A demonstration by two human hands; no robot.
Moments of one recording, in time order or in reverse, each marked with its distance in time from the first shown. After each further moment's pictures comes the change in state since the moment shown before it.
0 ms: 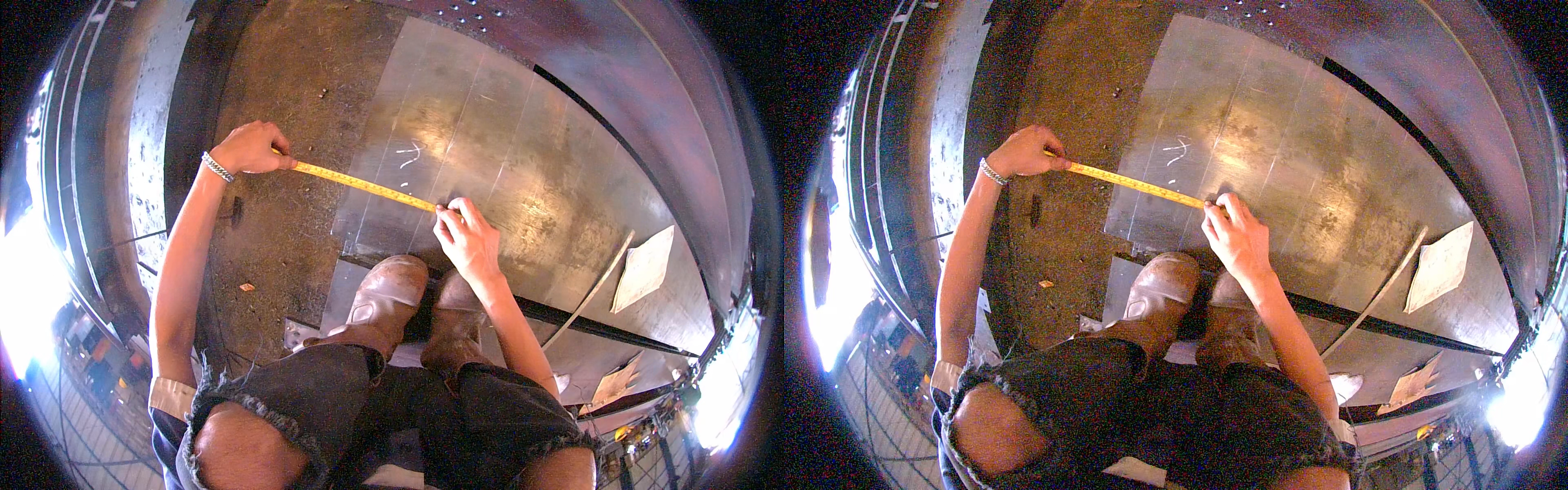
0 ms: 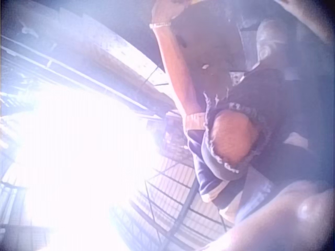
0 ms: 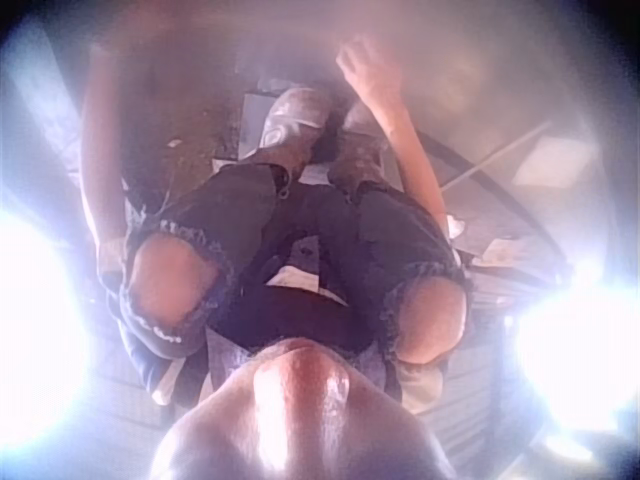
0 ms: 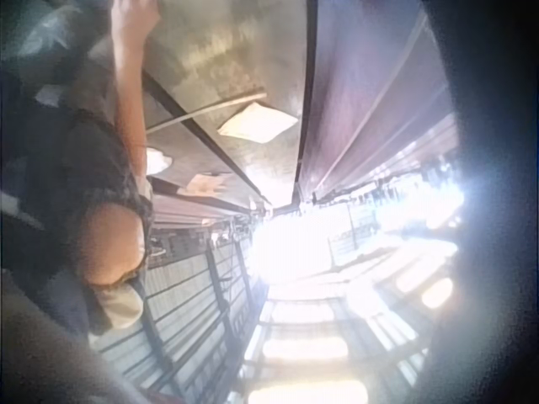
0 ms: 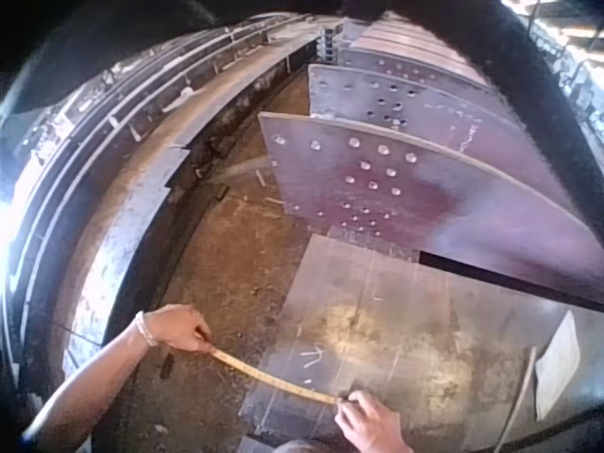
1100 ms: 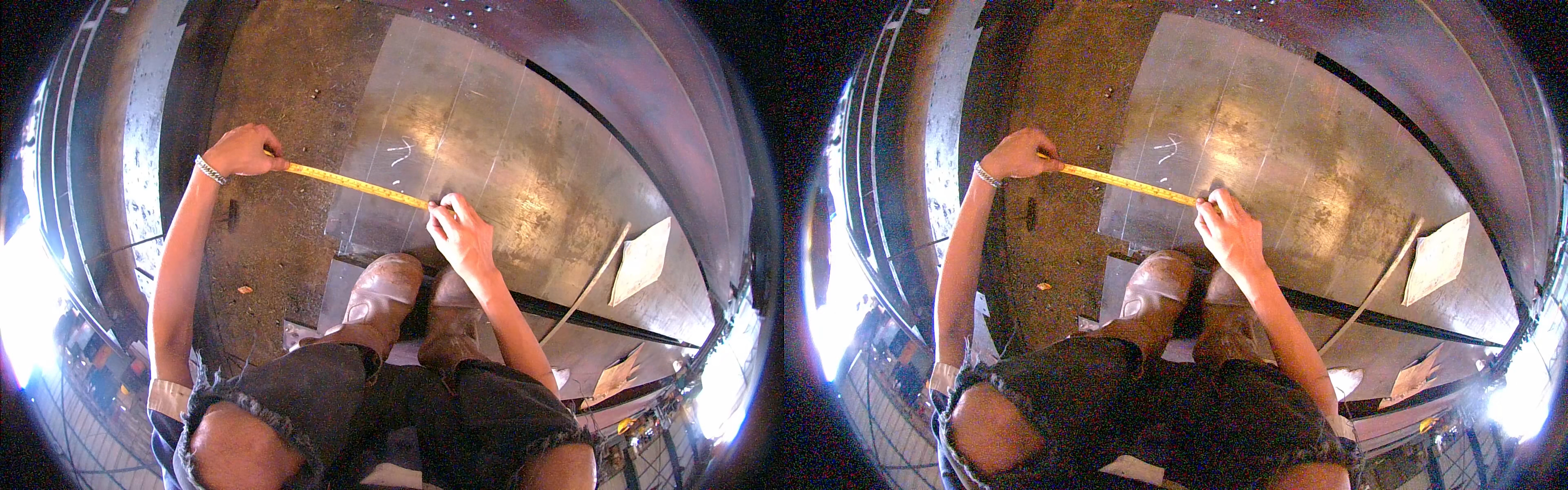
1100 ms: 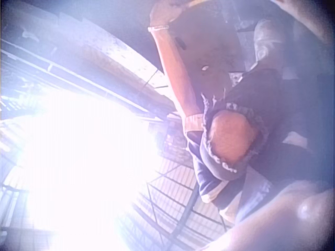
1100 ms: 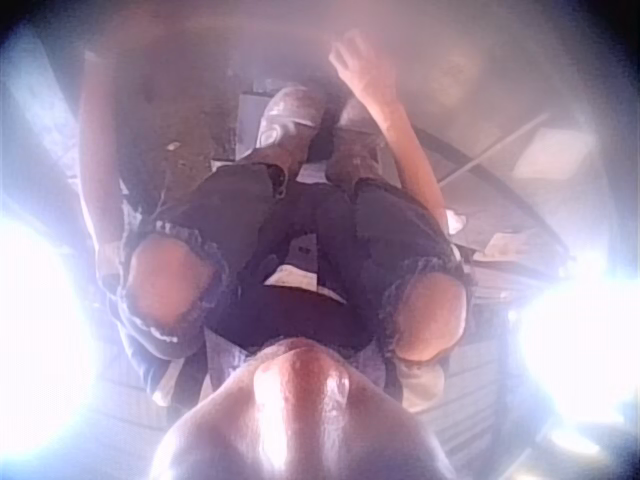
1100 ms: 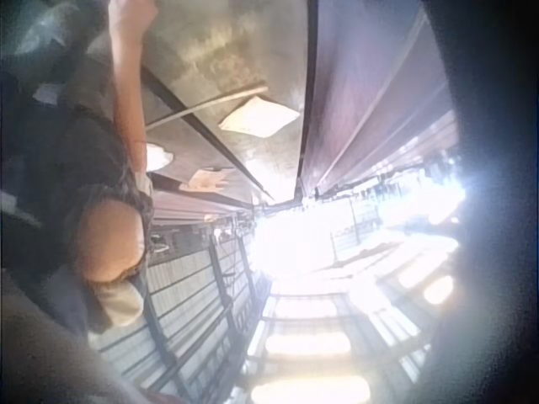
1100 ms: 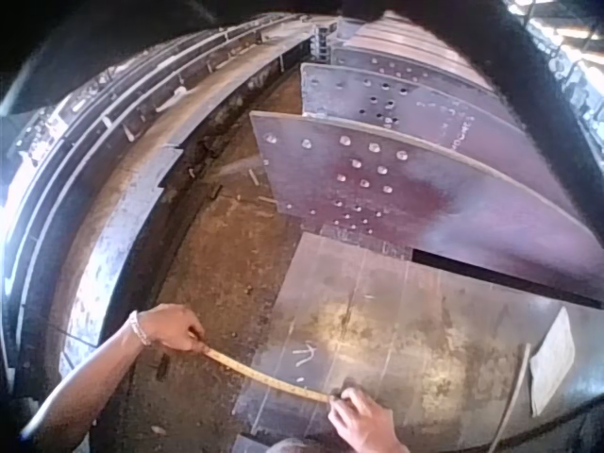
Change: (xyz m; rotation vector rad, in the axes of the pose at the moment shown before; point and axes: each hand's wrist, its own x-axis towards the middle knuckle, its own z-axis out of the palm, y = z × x) left_hand 0.000 0.007 -0.004 0.010 -0.047 -0.088; right_hand 0.005 -0.005 -0.005 0.023 0.022 0.010
